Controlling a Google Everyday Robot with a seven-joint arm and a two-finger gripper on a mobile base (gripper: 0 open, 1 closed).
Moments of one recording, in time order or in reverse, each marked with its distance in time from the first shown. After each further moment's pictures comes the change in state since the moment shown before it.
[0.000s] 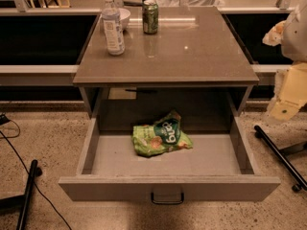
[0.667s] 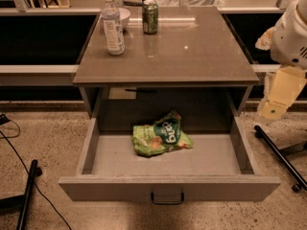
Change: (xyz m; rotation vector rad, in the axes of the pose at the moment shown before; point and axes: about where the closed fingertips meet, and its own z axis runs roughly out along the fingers) arm -0.002 -0.008 0.019 -0.010 0.005 0.010
